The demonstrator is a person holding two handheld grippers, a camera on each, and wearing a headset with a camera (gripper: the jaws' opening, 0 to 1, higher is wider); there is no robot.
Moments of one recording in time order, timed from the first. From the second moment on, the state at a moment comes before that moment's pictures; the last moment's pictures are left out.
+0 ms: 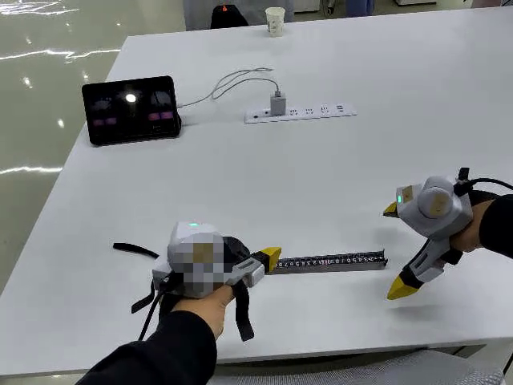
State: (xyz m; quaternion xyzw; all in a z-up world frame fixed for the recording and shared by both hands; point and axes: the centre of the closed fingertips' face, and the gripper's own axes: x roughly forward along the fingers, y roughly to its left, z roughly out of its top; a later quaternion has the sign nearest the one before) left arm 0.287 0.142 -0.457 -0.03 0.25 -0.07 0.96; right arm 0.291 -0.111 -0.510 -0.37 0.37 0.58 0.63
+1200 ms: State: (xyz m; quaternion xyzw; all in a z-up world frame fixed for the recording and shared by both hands) left arm 0.290 0.147 -0.470 -0.01 0.20 -0.07 0.98; right arm 0.290 -0.110 -0.517 -0.39 0.36 0.60 0.59
